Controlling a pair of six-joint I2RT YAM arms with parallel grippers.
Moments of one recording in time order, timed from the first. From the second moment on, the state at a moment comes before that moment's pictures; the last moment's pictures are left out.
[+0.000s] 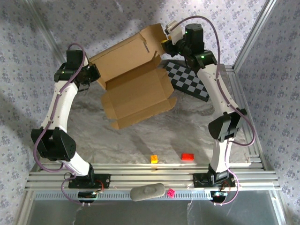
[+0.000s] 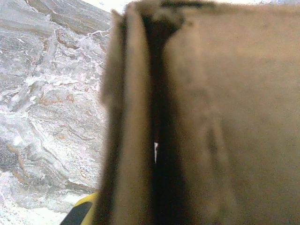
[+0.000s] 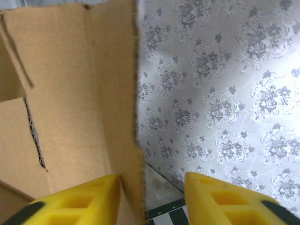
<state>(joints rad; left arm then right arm) -0.07 1.60 1.68 -0.82 0.12 -0.45 0.36 1.96 2.25 -0.53 -0.20 -0.32</state>
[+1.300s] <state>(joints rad) -0.08 1.60 1.71 -0.85 0.10 -0.52 0.64 1.82 2.04 -0.49 0.42 0.14</state>
